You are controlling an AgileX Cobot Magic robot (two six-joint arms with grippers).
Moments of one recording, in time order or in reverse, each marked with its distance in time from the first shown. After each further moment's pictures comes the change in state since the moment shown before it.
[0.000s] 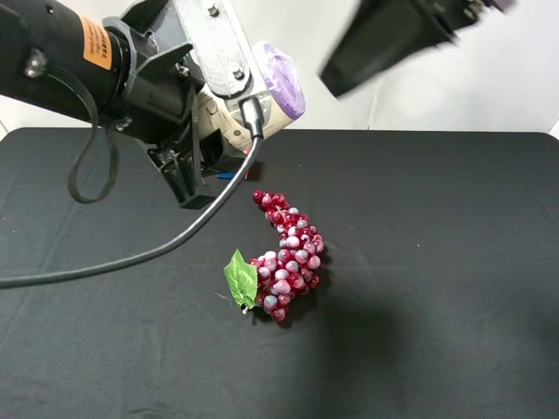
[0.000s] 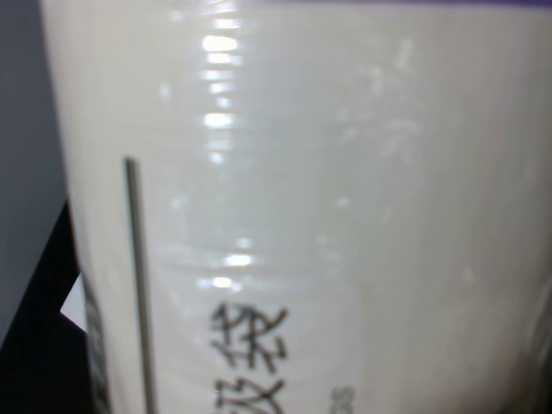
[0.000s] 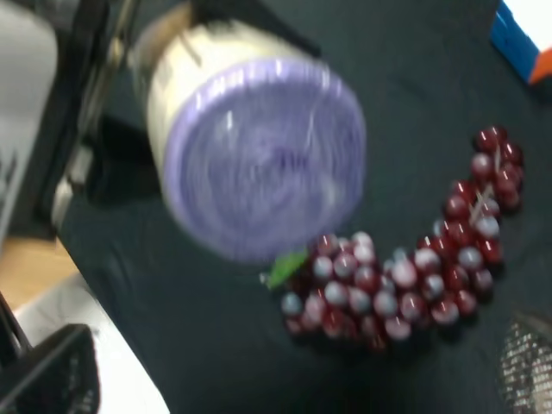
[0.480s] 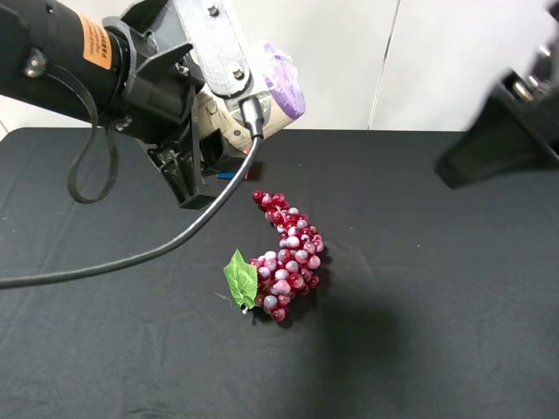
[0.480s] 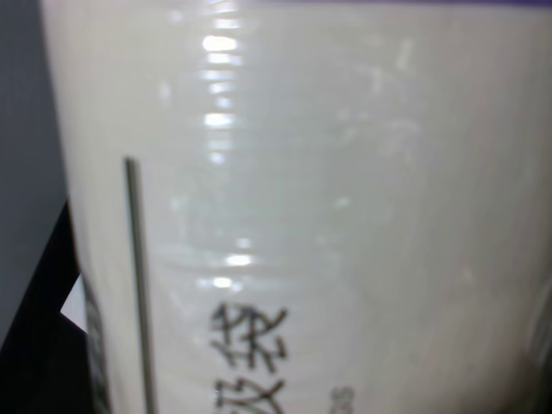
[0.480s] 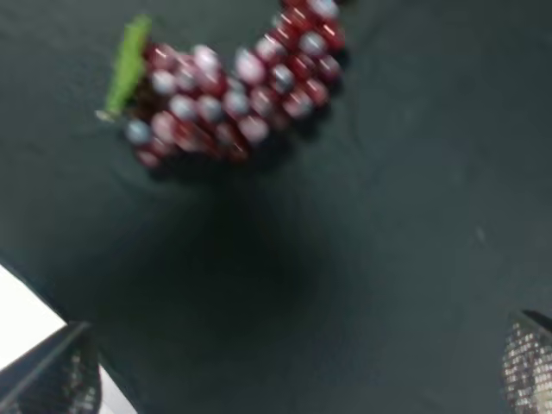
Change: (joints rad) left arm 0.000 0.000 0.000 0.000 0.000 0.000; right arm 0.000 -0.271 0.287 -0.307 0.000 0.218
